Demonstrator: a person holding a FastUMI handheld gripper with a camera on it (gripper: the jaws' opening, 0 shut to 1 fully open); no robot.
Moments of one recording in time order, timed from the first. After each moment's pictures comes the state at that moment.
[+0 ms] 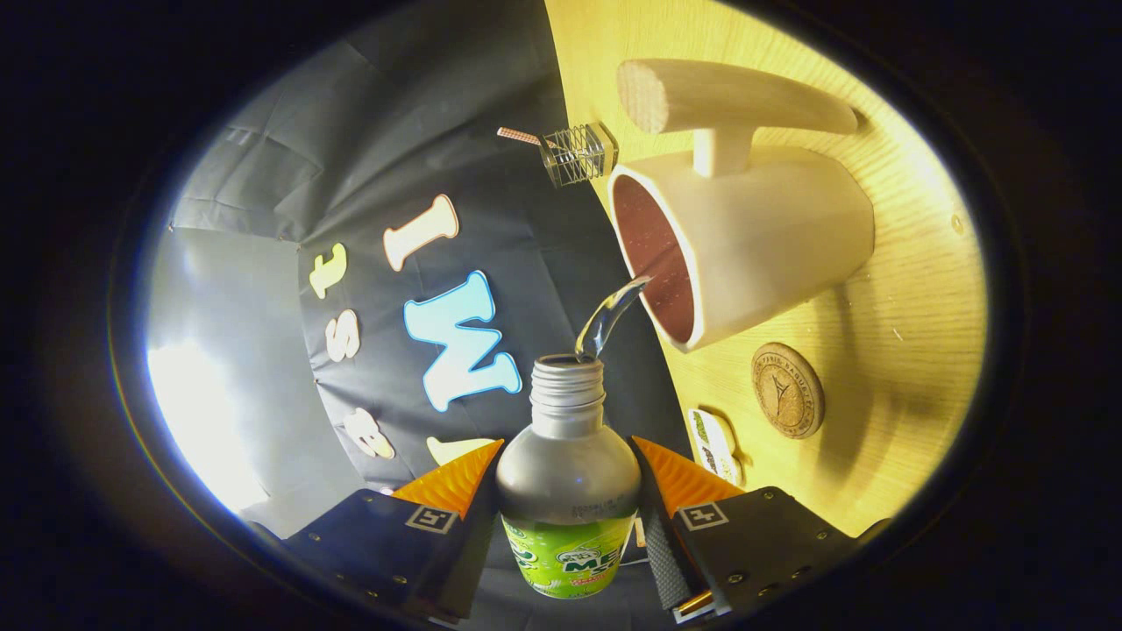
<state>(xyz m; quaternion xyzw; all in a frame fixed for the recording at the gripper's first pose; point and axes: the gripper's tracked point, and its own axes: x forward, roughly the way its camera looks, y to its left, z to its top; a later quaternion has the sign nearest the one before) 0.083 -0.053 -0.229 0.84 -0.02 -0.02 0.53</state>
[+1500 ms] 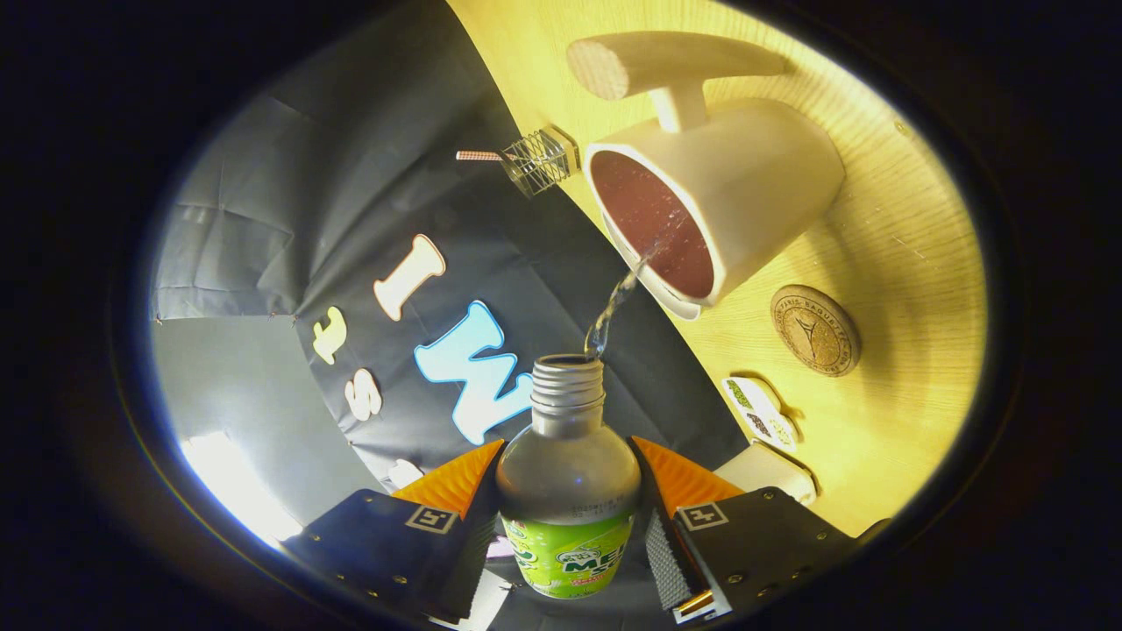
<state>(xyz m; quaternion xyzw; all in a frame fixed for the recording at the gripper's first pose) 0.085 -0.071 -0.209 0.90 -0.04 -0.03 0.42</state>
